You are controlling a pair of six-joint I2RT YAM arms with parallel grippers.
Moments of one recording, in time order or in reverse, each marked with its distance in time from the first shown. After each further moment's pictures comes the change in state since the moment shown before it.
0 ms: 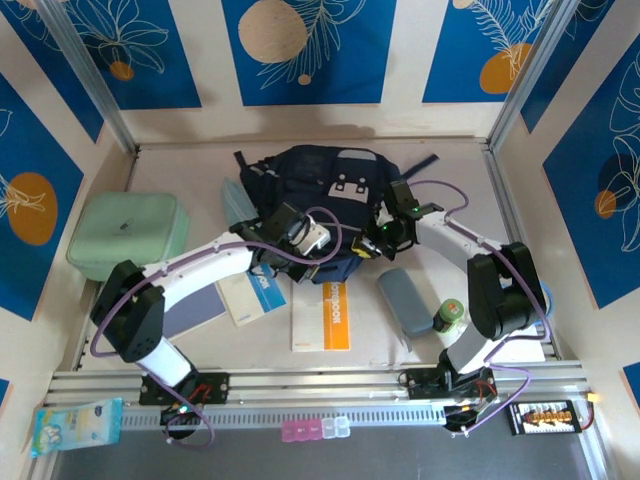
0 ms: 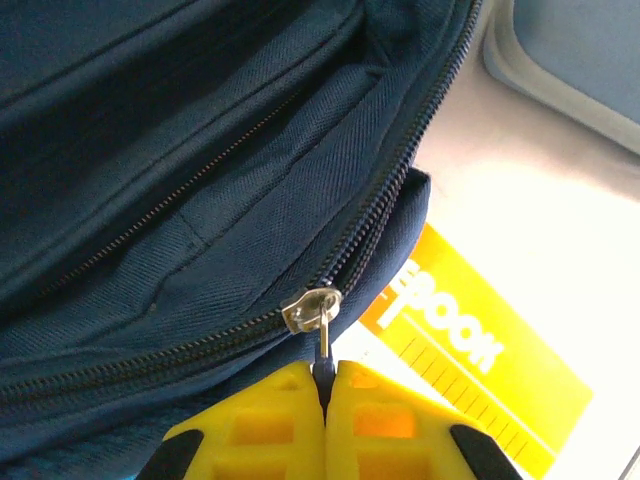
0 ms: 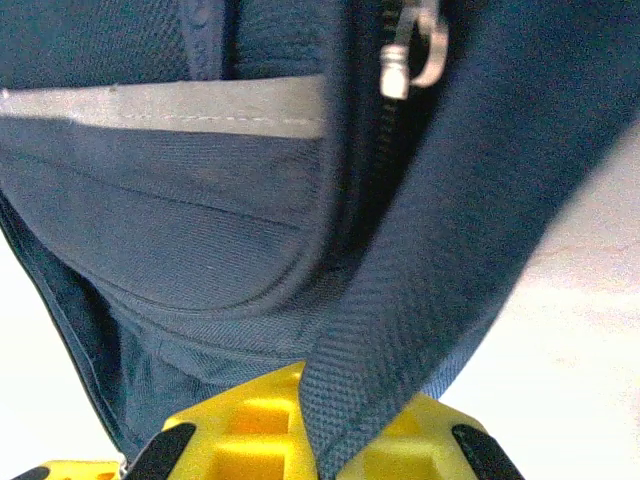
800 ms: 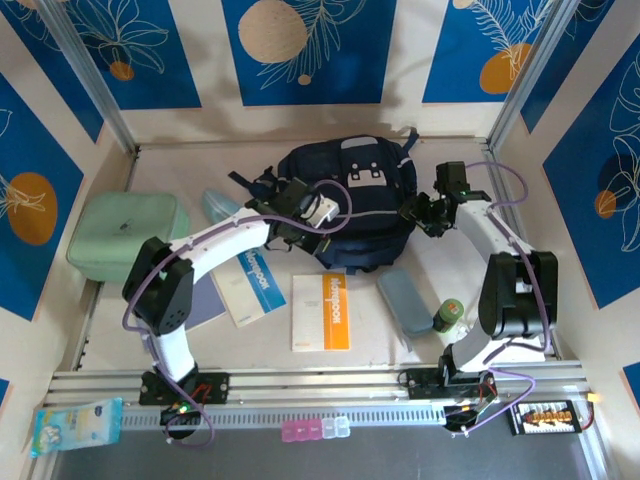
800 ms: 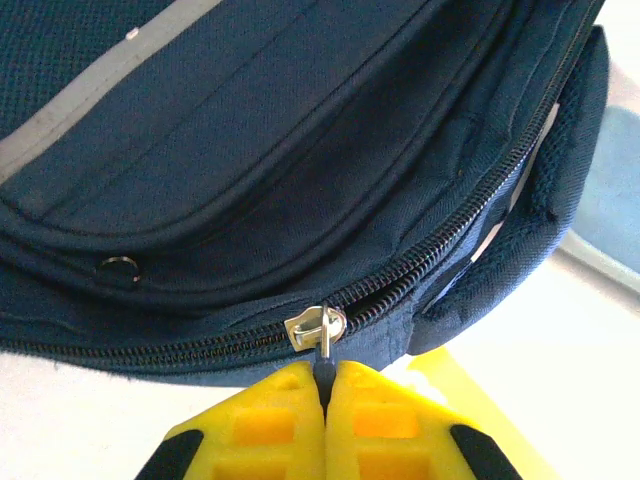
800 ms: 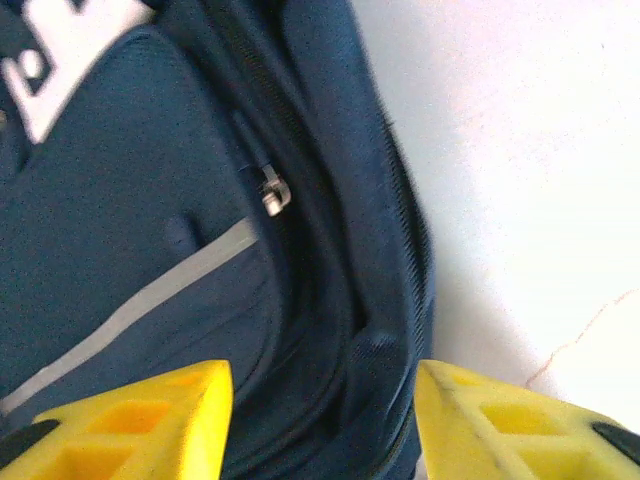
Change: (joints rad) left arm 0.068 0.219 0.254 0.010 0.028 -0.030; right arm -0.290 -0.063 0.077 -0.028 0.256 -0.083
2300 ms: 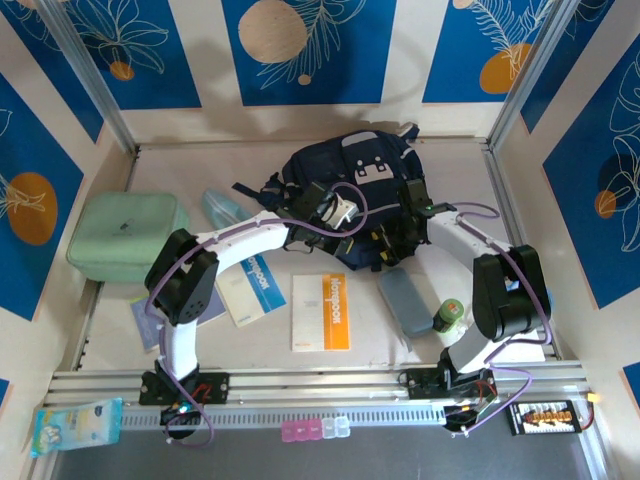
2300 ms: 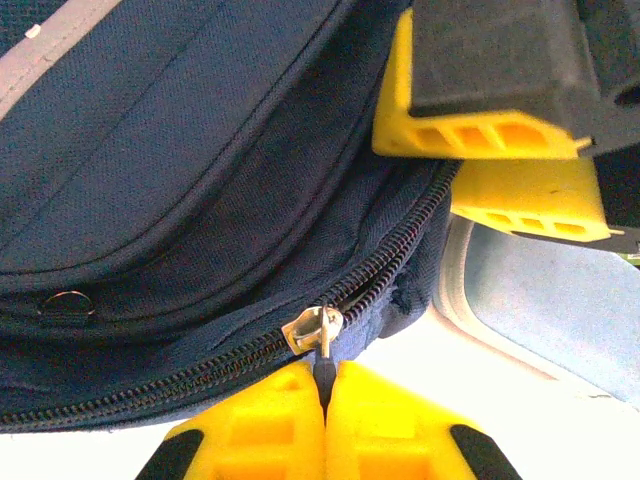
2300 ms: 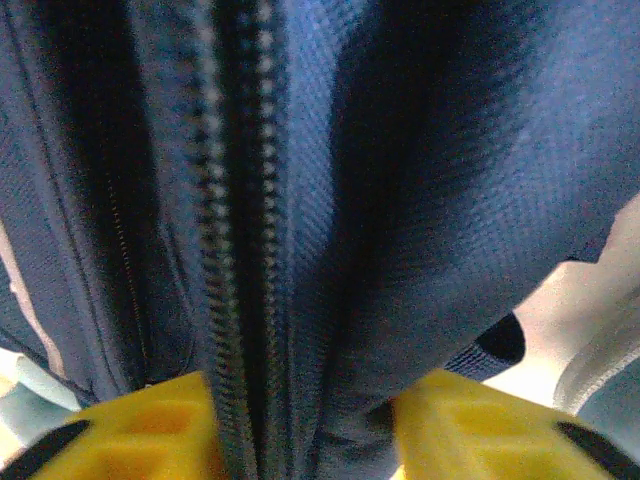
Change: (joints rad) left arm -0.053 0.119 0.032 0.172 0.111 -0.116; right arm 0.225 0.044 -0.102 0.006 -0.042 0.673
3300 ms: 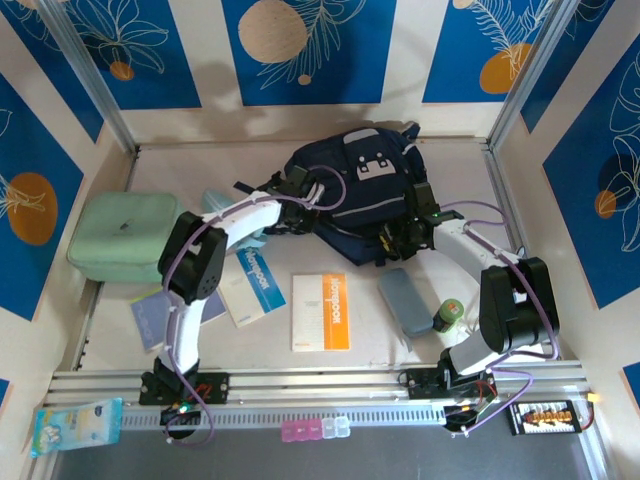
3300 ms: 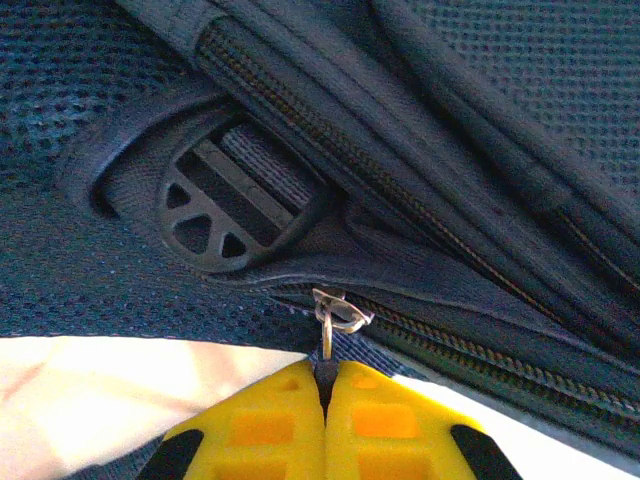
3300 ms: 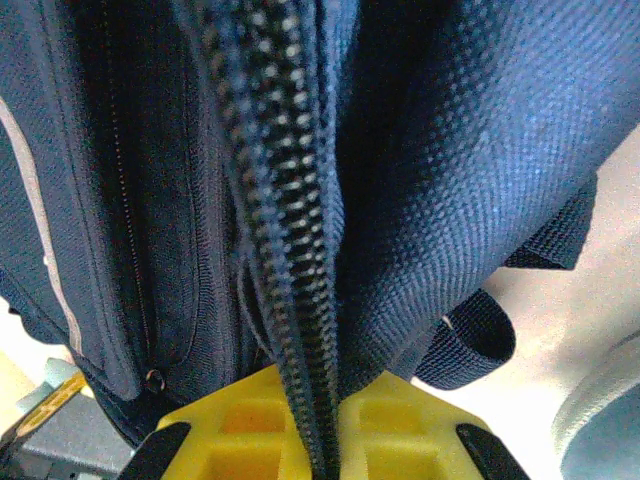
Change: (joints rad) left arm 0.180 0.184 0.179 -0.133 -0.379 0.095; right arm -0.023 -0.083 -0.071 0.100 0.052 -0.036
